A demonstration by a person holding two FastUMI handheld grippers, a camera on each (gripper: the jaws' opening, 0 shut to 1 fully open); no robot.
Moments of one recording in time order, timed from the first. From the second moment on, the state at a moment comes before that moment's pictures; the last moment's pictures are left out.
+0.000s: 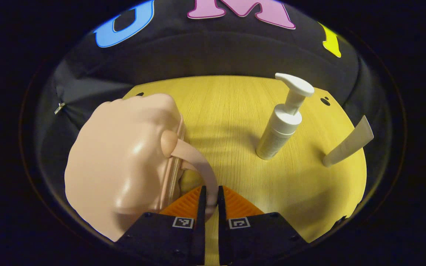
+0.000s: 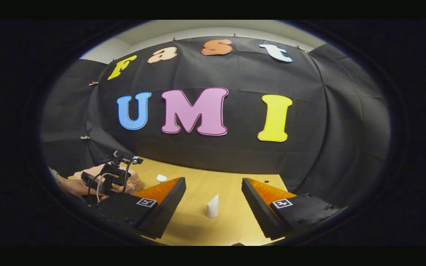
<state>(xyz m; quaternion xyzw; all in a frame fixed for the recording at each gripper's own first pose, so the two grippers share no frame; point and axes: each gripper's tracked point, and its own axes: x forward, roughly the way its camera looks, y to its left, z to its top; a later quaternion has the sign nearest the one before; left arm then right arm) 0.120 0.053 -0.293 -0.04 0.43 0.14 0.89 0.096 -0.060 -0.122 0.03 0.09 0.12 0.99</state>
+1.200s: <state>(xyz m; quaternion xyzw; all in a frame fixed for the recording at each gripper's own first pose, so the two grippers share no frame) 0.035 0.234 -0.047 -0.06 0.34 0.05 0.94 0.087 0.045 -0.059 0.01 0.04 0.12 0.99</state>
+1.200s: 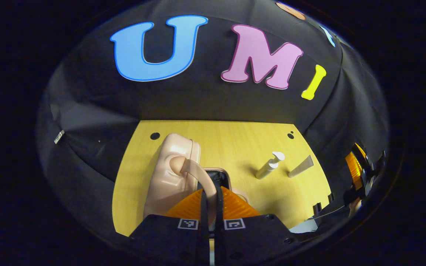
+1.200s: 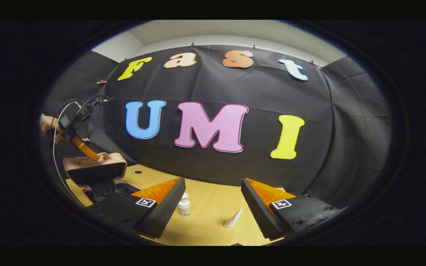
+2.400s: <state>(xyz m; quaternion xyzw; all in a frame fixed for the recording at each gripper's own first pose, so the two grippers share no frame) -0.036 0.613 -0.271 -0.13 0.49 0.23 0.83 0.076 0.150 -0.096 0.03 0.15 0.11 0.98</state>
